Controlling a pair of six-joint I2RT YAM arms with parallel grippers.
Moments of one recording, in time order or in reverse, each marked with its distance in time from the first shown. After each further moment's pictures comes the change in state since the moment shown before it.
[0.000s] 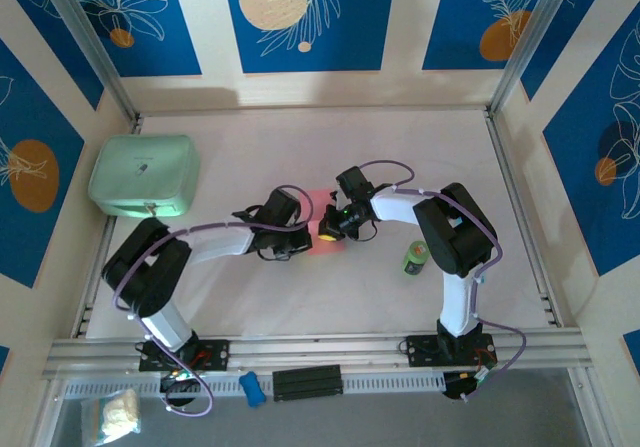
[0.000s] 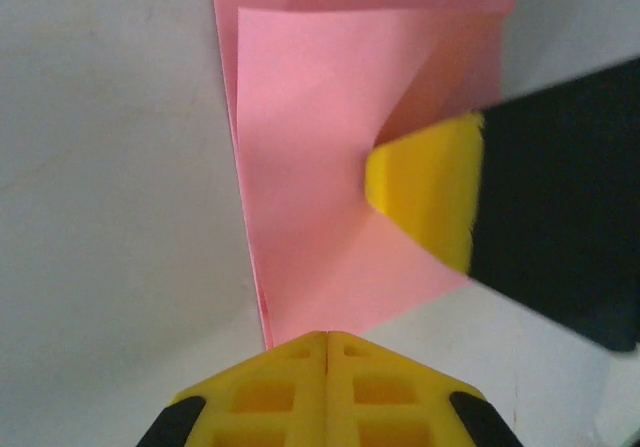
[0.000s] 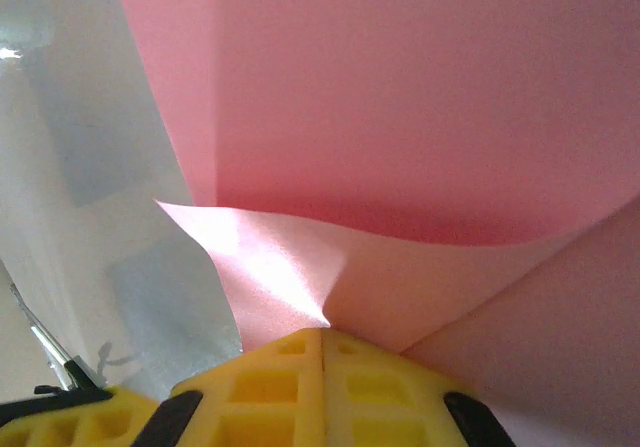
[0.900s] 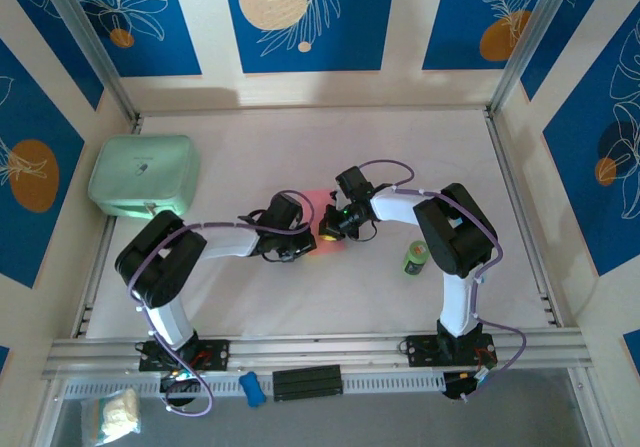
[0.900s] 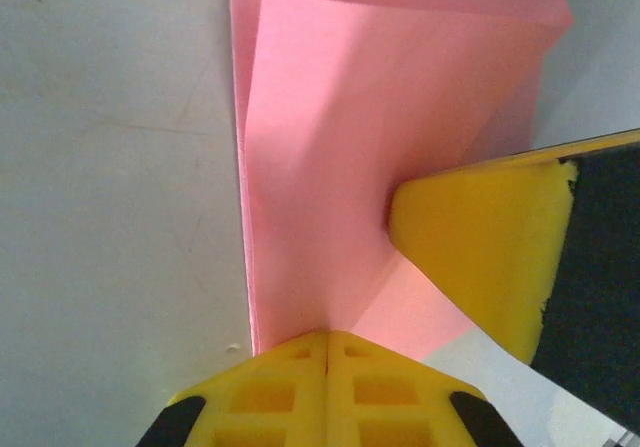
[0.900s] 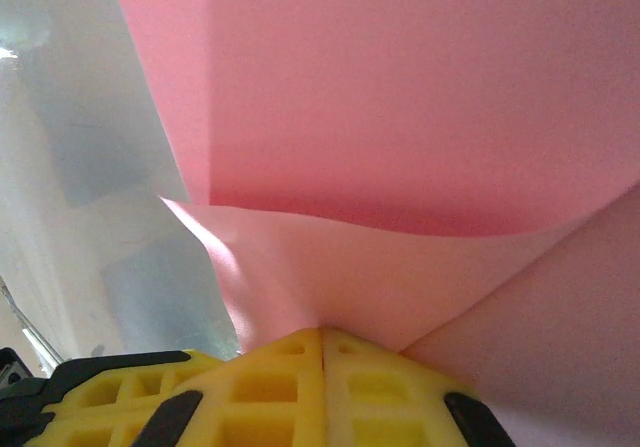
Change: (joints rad) left arm 0.000 0.065 -0.039 0.133 0.044 -0.093; right arm 0.005 -0.003 0.000 -0.003 0.013 -0.008
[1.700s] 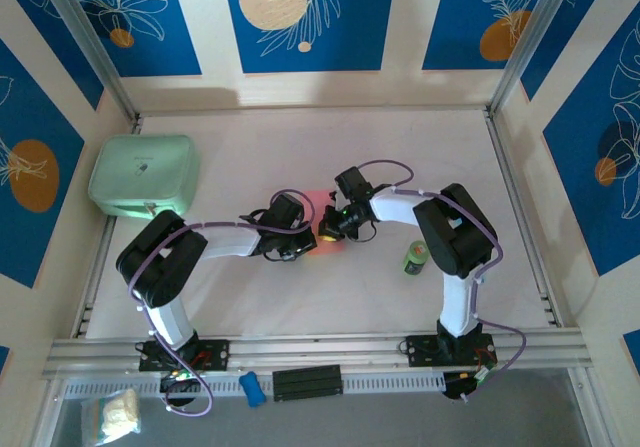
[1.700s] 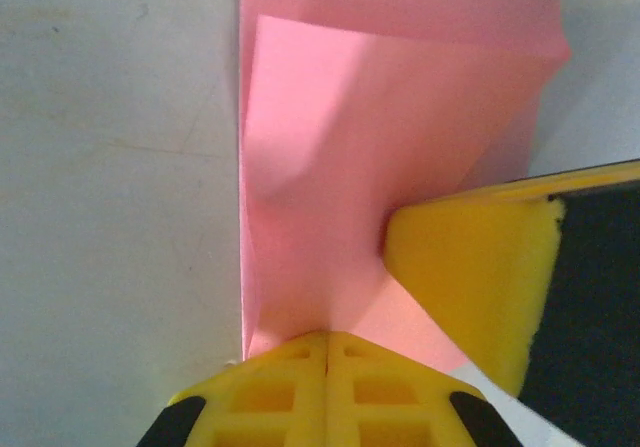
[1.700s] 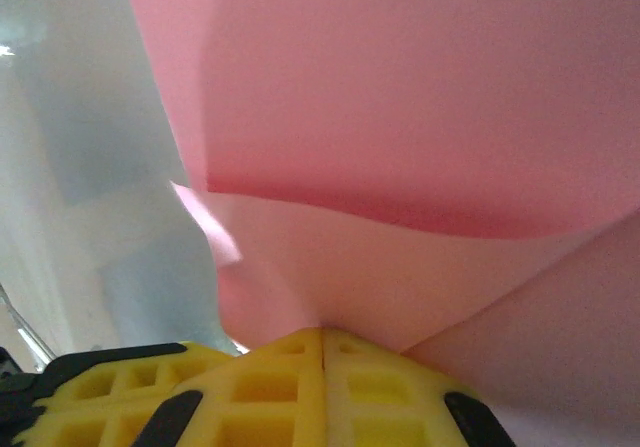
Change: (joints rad) left arm -0.002 0.005 0.009 0.009 -0.039 -0.035; right arm 0.009 -0.005 0.000 -0.002 0.006 0.000
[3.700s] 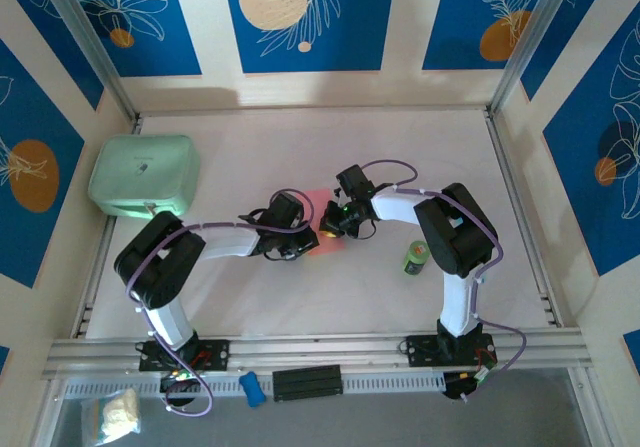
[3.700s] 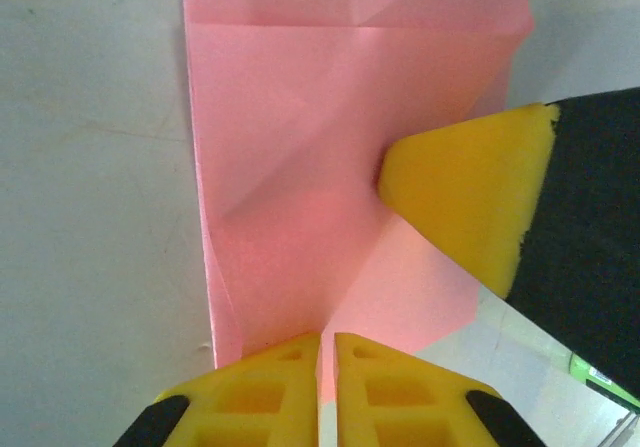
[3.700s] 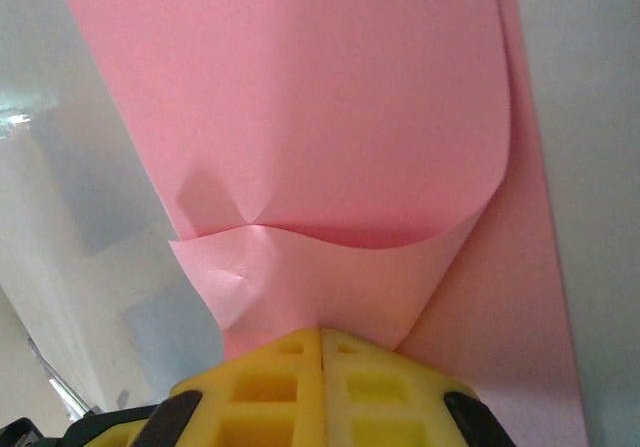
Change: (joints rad) left arm 0.000 -0.013 0.003 -0.001 0.017 -0.034; right arm -0.018 0.005 0.000 0.026 0.046 0.111
